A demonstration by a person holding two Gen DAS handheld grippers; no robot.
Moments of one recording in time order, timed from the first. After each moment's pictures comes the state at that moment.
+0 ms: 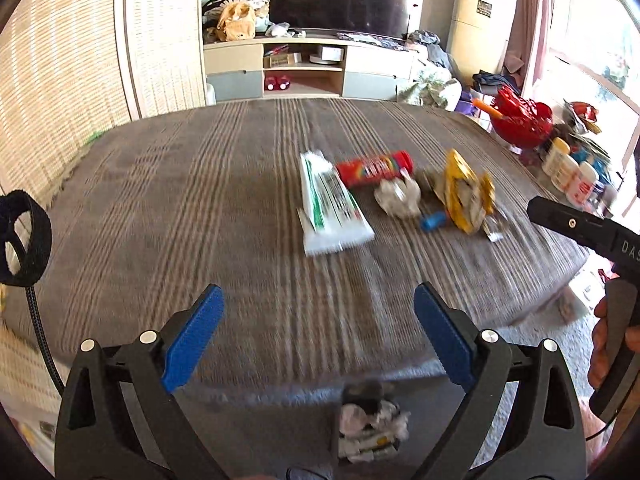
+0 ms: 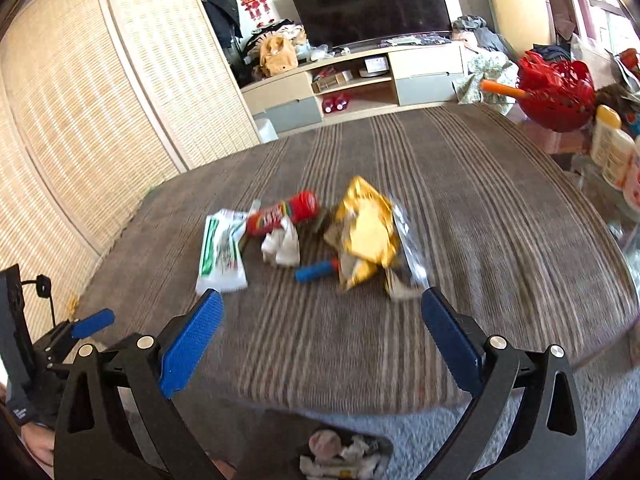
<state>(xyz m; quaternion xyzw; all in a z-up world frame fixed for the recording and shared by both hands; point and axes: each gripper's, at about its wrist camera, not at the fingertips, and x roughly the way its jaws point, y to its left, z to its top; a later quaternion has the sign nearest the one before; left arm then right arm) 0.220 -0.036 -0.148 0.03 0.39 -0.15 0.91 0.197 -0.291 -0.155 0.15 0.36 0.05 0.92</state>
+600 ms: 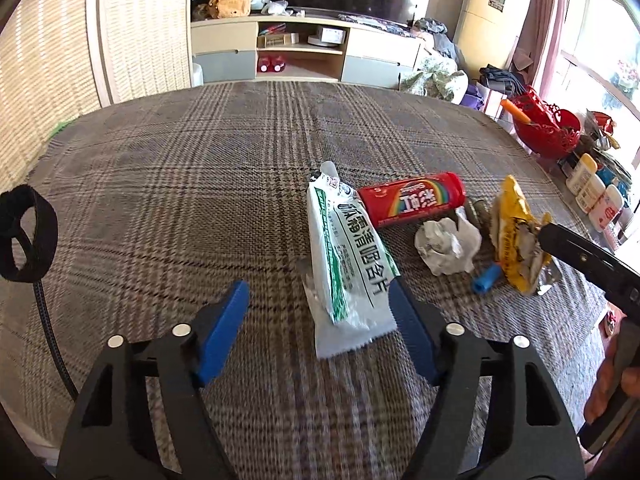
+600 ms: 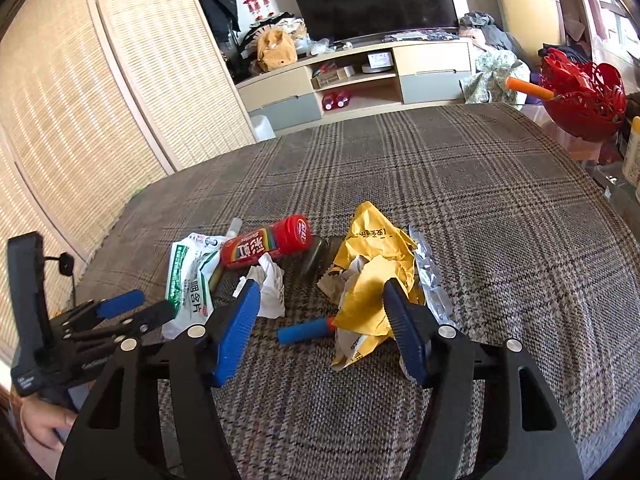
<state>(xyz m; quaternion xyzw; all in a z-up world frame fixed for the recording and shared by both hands) 0.325 -0.049 -0.191 0.01 0.43 -0.16 0.89 0.257 -0.290 -0.183 0.14 0.37 0.06 0.92</state>
